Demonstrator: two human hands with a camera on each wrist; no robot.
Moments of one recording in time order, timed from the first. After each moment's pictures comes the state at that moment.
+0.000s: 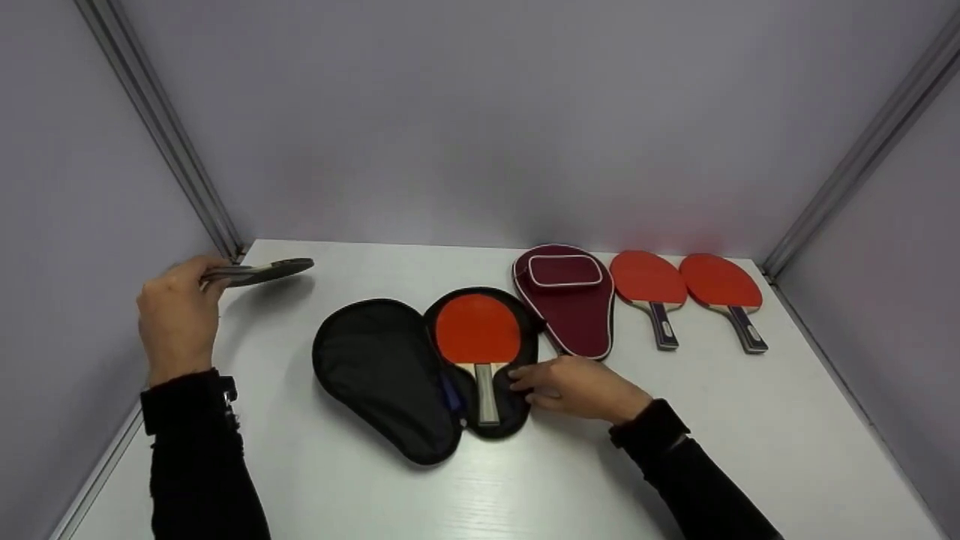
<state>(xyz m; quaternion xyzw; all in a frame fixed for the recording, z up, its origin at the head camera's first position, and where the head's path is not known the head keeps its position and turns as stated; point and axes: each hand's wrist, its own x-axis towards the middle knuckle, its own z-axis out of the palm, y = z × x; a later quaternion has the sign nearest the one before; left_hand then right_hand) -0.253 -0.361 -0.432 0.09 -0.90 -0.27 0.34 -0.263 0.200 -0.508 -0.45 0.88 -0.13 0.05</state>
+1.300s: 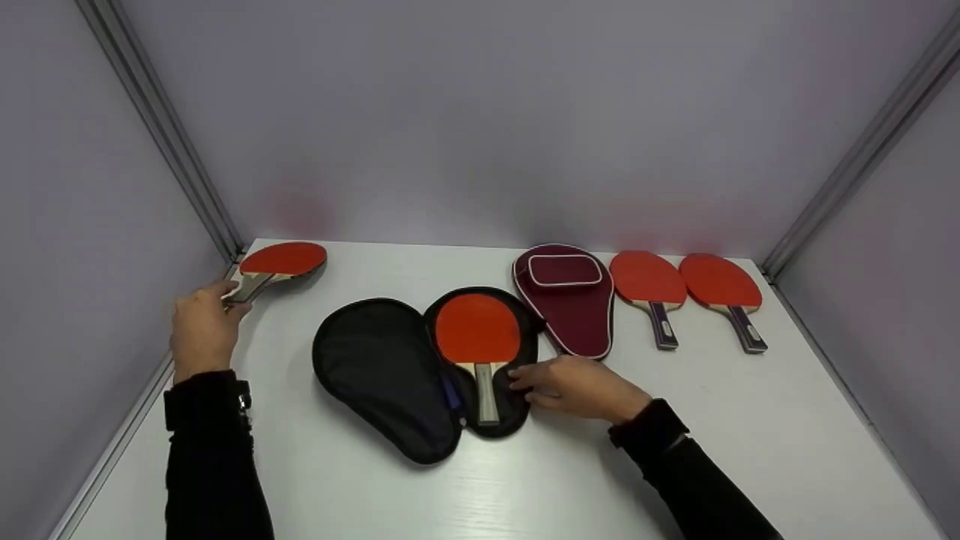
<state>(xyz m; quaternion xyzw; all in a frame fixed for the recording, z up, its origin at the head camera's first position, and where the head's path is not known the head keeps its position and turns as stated) -0.272 -0.372 -0.478 0.13 -0.93 -0.29 0.16 -0.261 0.200 -0.509 -0.45 0.88 -0.14 0.05</state>
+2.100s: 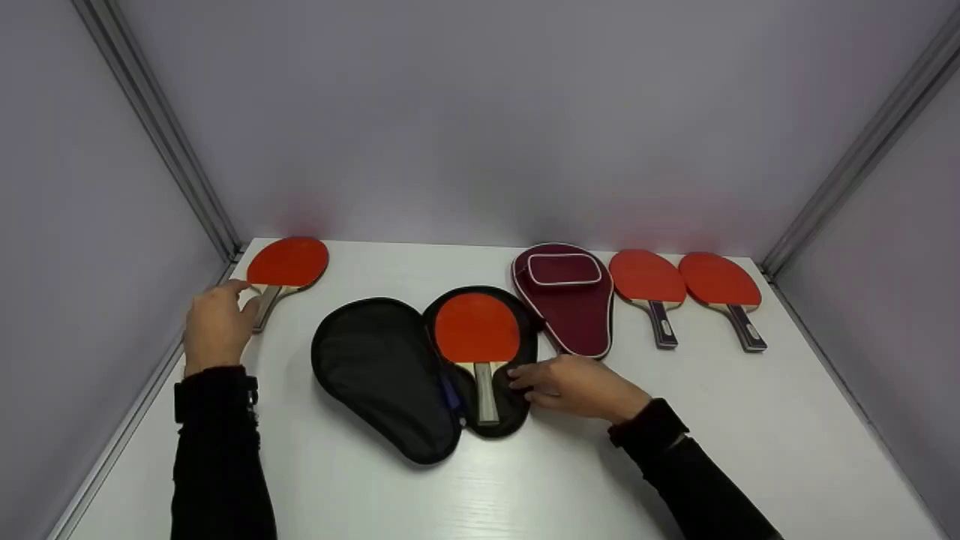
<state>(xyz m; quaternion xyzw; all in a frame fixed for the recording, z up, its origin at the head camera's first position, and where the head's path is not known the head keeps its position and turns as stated) -0.281 -0.363 -0.481 0.10 -0.95 -0.26 0.15 -0.262 0.199 -0.509 -0.44 0.88 -0.13 0.05</state>
